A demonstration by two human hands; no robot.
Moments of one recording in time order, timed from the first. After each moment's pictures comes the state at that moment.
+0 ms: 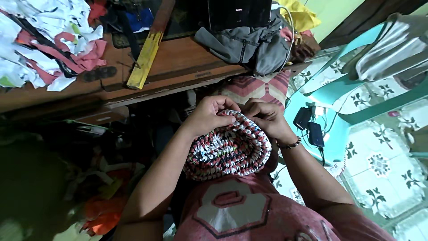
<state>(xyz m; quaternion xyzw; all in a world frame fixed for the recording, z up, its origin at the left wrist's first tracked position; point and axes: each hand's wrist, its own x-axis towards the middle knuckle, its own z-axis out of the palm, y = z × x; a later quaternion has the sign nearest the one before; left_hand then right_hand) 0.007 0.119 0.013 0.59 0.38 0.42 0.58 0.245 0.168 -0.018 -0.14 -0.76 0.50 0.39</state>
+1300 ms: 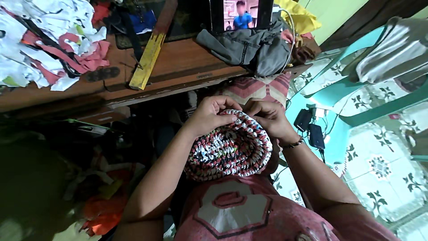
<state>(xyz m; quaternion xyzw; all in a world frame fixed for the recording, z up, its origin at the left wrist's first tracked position) 0.008 0.121 0.008 0.60 0.35 0.45 0.57 0.245 0.172 -0.015 -0.14 -0.75 0.53 0.37</state>
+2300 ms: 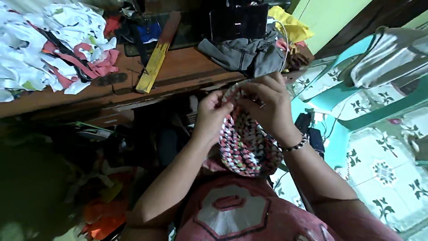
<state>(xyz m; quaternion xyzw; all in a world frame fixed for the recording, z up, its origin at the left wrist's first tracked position) 0.046 0.101 0.031 0.40 0.50 0.58 0.51 0.215 0.166 0.047 -0.28 -0.86 0.07 0.42</state>
